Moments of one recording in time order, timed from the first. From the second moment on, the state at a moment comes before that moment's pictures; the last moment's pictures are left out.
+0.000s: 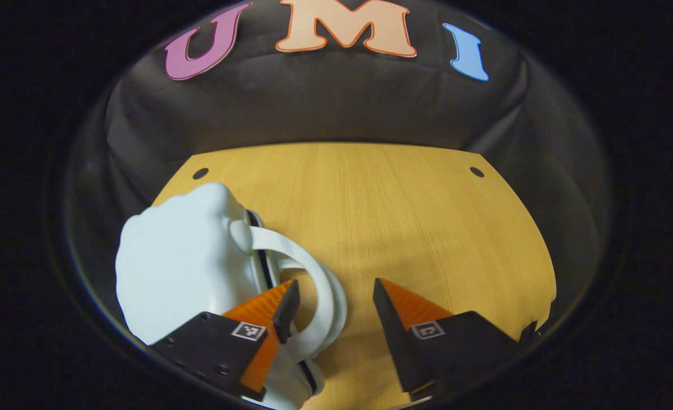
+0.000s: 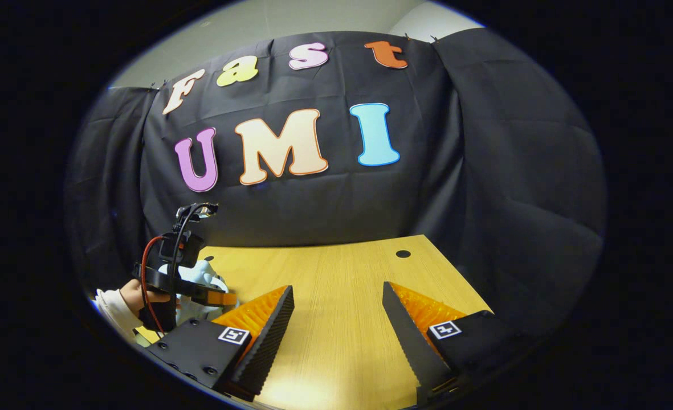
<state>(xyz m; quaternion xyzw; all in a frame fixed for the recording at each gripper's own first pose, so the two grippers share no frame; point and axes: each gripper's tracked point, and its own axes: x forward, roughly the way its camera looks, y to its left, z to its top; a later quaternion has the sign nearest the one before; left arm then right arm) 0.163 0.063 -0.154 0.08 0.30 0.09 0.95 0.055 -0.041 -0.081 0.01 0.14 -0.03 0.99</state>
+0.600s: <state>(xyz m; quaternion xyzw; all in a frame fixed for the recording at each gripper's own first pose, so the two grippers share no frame) 0.082 0.051 -0.055 0.04 0.16 0.08 0.98 0.065 0.002 -0.065 0.02 0.11 0.02 0.99</state>
